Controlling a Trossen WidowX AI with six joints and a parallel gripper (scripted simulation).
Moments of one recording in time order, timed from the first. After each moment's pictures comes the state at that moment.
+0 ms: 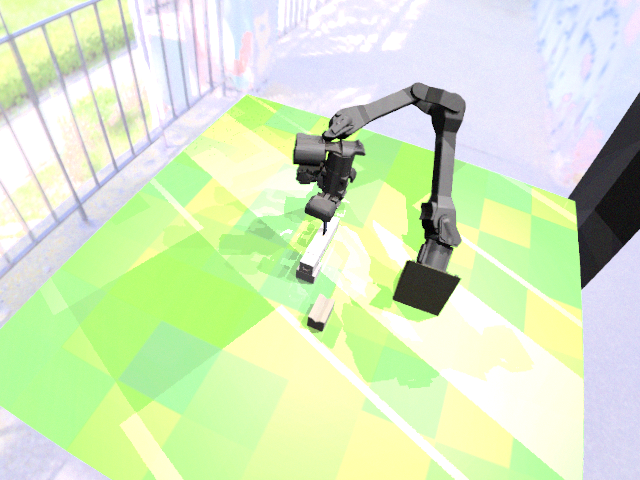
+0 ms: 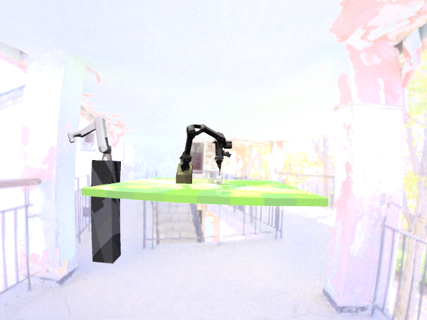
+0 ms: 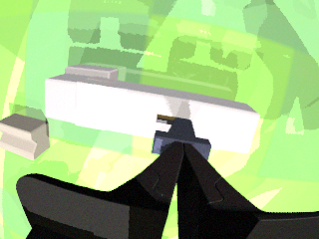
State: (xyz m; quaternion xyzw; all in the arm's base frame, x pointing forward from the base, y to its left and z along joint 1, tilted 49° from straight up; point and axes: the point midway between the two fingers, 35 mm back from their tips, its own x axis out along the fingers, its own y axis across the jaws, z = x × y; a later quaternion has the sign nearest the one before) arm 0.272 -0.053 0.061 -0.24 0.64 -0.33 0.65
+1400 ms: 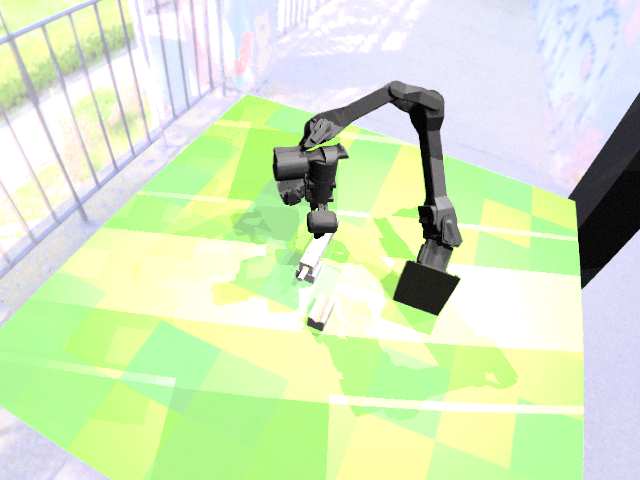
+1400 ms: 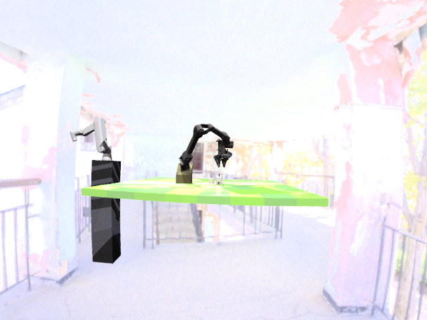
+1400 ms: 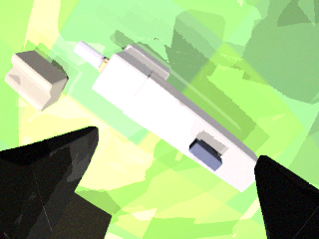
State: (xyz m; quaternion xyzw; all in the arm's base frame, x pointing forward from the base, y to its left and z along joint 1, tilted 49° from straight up) arm 0.293 -0.010 0.033 -0.39 0.71 -0.18 0.56
